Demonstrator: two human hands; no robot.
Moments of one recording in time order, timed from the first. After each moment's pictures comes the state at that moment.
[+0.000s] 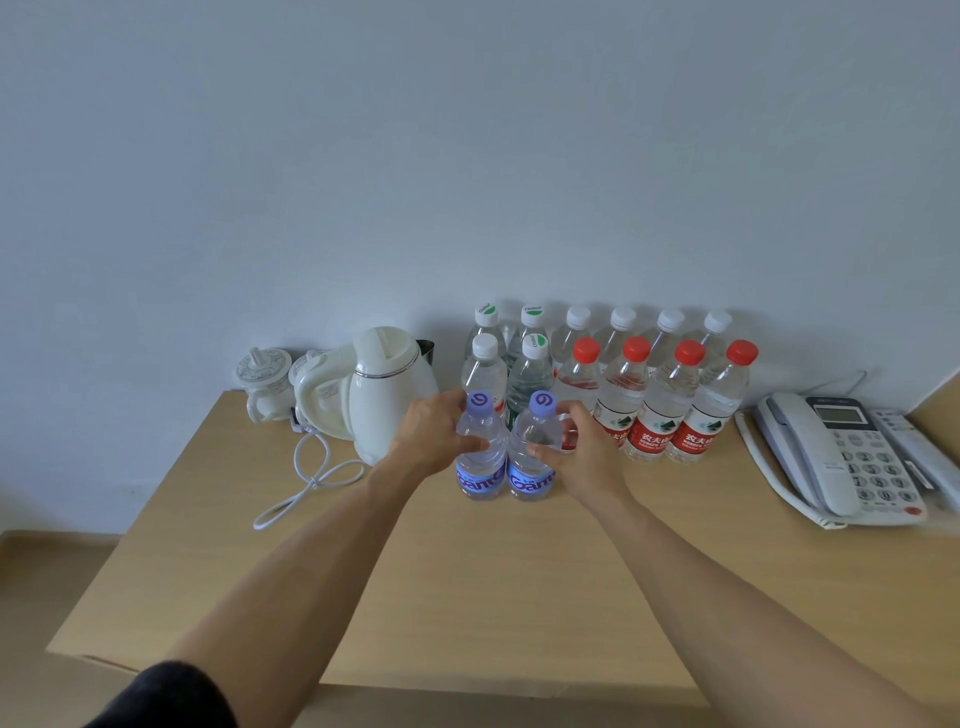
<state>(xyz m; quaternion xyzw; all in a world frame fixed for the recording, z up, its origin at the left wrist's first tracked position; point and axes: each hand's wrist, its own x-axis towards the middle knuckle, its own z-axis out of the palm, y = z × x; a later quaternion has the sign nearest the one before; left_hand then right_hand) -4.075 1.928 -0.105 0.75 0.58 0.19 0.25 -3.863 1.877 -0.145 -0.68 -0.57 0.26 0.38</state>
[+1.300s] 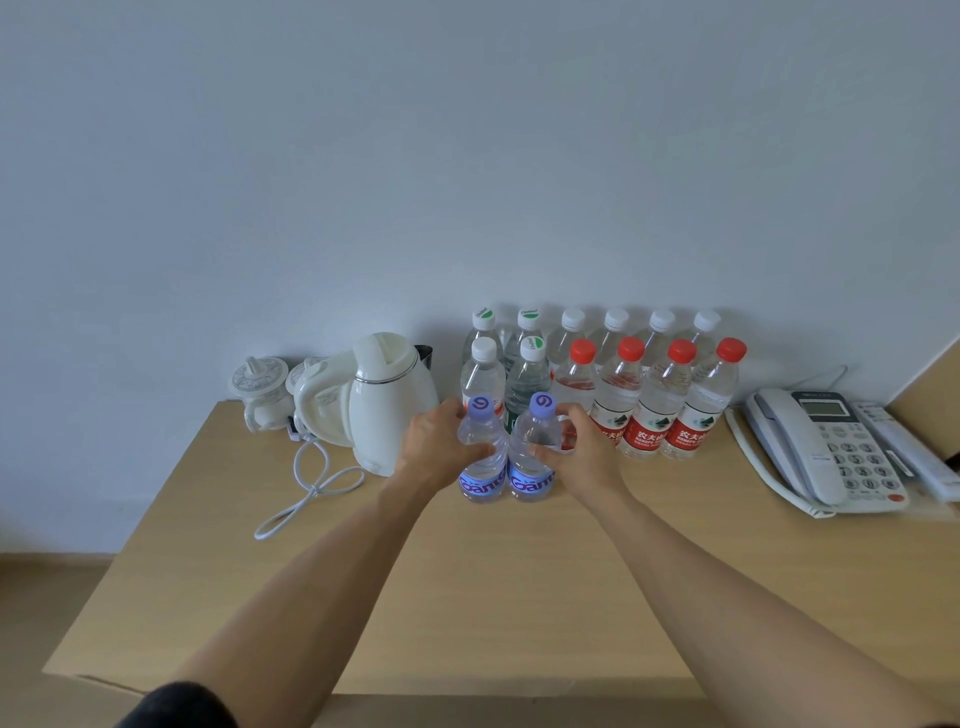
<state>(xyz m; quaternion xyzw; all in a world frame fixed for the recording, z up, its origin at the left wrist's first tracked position) -4.074 1.915 -0.111 0.72 0.61 0.22 0.26 -3.870 1.872 -0.140 -0.70 -0.54 0.28 0.38</state>
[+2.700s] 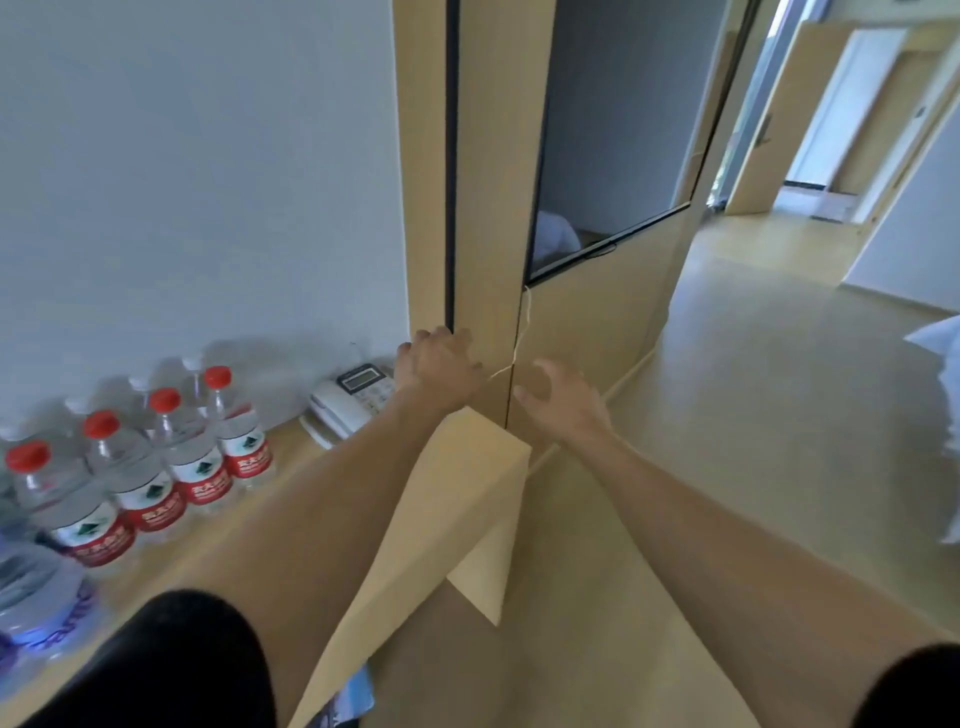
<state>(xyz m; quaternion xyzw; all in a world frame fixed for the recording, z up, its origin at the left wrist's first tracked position) -3.616 1.677 0.020 0.96 0.22 0.12 0.08 -3.533 1.518 -0.020 -0.92 -0.26 0.01 0.29</state>
